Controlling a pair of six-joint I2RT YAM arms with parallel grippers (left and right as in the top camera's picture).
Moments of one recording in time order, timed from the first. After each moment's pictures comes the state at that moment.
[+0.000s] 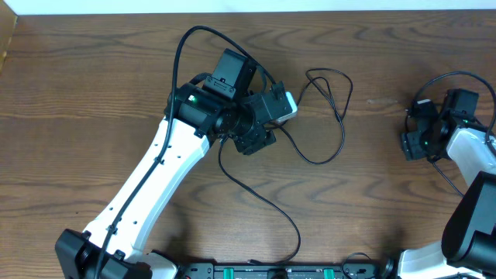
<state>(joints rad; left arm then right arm) -0.51 1.56 1.51 -1.07 0.34 0.63 -0.33 1.70 0.95 -0.51 0.00 -0.55</state>
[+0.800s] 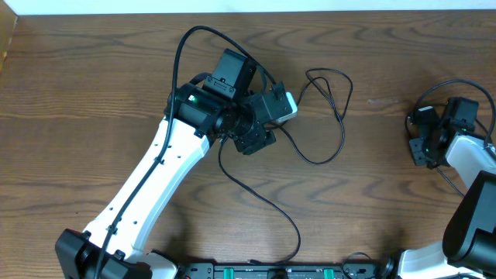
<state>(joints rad) -0.51 1.56 1.51 -1.07 0.34 0.64 -0.35 1.70 0.88 -0.41 0.07 -0.59</state>
